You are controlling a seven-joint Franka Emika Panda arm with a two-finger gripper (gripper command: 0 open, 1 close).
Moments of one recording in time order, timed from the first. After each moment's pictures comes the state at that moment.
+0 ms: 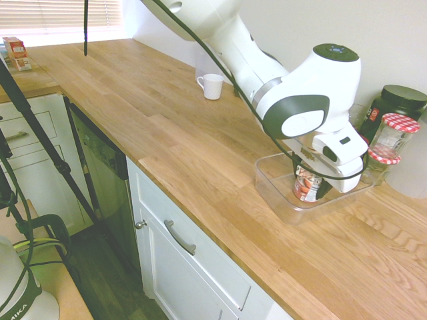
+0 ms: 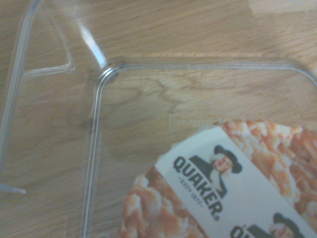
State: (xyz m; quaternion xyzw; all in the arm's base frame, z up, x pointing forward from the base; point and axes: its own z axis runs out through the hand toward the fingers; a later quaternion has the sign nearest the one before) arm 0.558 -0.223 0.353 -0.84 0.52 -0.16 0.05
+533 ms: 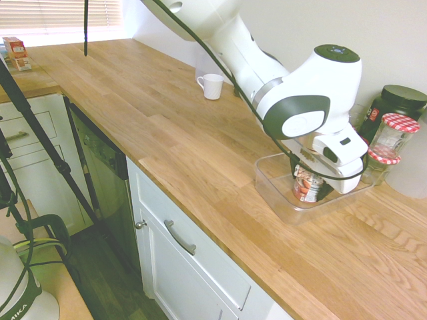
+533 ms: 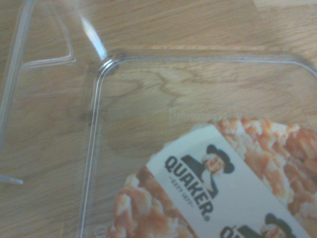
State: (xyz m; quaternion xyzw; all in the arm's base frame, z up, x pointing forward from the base) arm 0.556 -0.225 0.352 -0.84 0.51 -0.15 0.05
